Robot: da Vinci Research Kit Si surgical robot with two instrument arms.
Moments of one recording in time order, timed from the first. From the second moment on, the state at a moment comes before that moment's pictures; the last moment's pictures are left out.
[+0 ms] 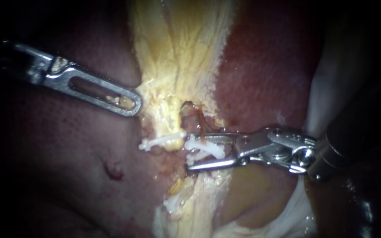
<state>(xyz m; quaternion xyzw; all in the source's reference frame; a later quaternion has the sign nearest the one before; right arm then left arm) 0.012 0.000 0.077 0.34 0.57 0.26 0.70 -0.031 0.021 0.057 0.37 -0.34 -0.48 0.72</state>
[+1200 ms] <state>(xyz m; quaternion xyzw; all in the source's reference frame) 0.011 0.000 0.076 0.40 0.52 0.29 0.70 -0.031 0.021 0.057 0.37 -0.34 -0.48 0.72</state>
